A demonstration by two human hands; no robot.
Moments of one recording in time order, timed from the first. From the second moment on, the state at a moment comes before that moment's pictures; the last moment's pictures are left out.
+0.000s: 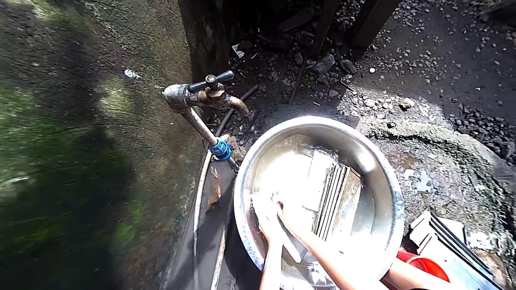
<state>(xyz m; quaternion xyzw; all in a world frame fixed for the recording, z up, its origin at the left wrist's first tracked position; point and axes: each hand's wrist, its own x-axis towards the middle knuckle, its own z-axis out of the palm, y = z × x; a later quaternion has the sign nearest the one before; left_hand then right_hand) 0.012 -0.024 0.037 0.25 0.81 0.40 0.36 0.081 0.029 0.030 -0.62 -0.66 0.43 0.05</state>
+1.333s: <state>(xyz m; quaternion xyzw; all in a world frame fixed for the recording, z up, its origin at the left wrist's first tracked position) 0.004 0.004 0.166 -0.02 0.69 0.46 0.56 0.079 0.007 0.046 -0.51 -0.70 0.50 0.07</state>
